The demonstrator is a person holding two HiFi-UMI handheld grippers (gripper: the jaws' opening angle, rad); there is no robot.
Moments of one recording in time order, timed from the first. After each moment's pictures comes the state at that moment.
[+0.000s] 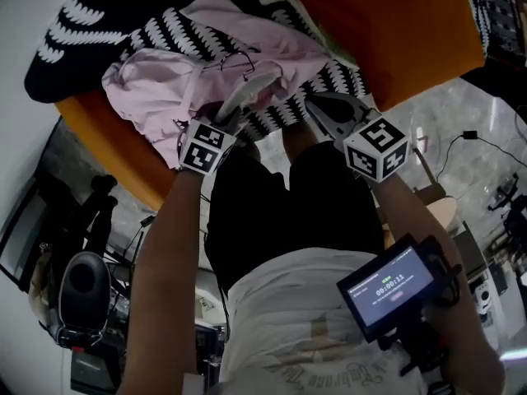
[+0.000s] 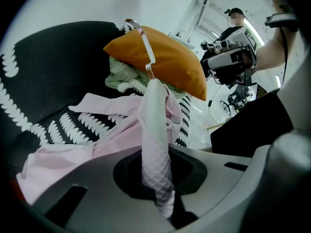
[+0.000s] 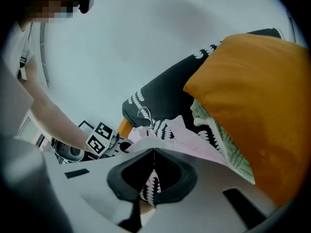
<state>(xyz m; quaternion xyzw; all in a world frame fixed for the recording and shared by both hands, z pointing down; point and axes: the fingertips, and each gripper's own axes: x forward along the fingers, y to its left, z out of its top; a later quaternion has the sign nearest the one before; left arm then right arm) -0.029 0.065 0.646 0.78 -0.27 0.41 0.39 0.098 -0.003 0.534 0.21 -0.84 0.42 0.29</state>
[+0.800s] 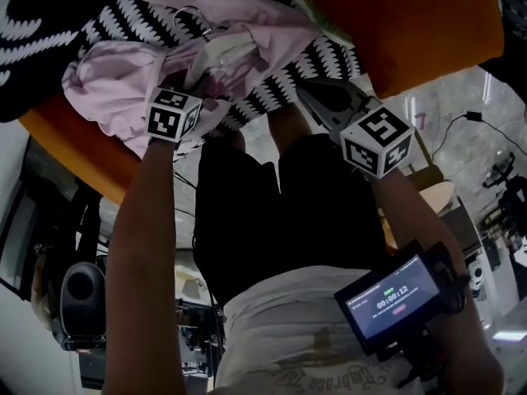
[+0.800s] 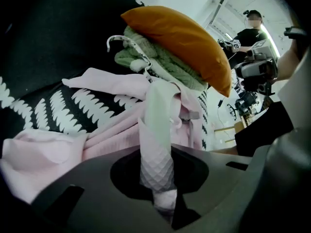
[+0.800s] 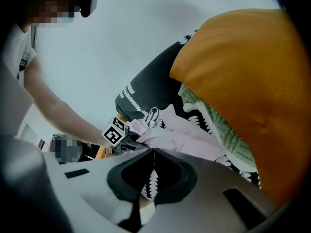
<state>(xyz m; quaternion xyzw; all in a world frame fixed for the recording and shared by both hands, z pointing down) -0.051 0.047 0.749 0.75 -0.28 0.42 0.43 0.118 0.015 0.601 0.21 -0.82 0.45 0.30</state>
